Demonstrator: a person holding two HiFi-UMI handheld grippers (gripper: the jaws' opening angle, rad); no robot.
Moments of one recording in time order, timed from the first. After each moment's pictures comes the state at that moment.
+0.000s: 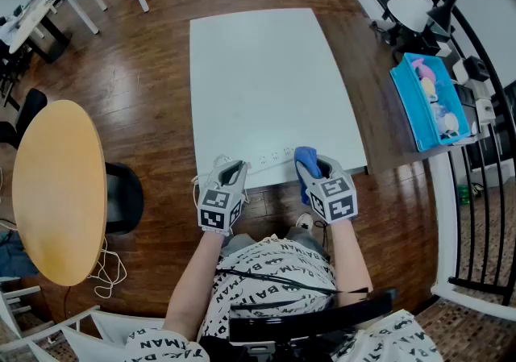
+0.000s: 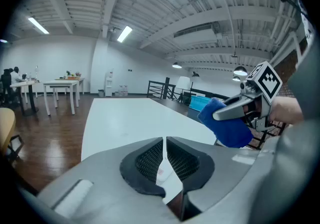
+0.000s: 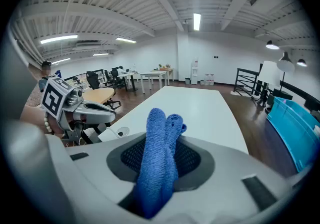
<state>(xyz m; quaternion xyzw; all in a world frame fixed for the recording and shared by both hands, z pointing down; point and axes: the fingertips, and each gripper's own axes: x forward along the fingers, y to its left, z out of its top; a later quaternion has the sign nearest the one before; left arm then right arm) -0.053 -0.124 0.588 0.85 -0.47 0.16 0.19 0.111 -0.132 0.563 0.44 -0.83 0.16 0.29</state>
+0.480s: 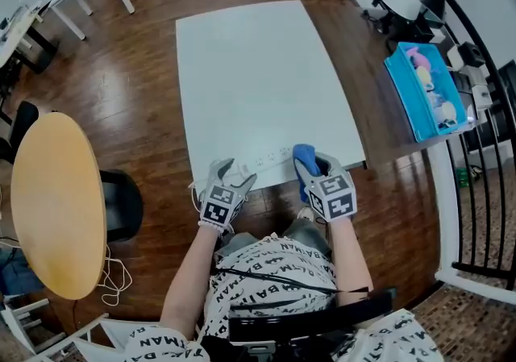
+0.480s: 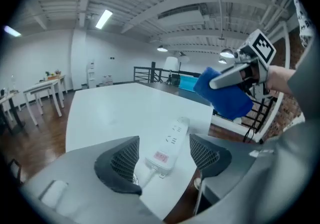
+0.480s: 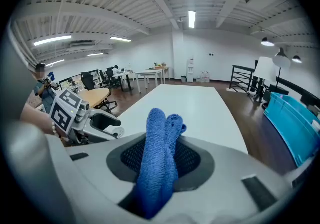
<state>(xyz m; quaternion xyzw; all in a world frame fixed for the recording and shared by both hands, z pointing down) -0.037 -0.131 0.646 0.86 -0.39 0.26 0.18 0.119 -0.141 0.566 0.45 -0.82 0.18 0.29</state>
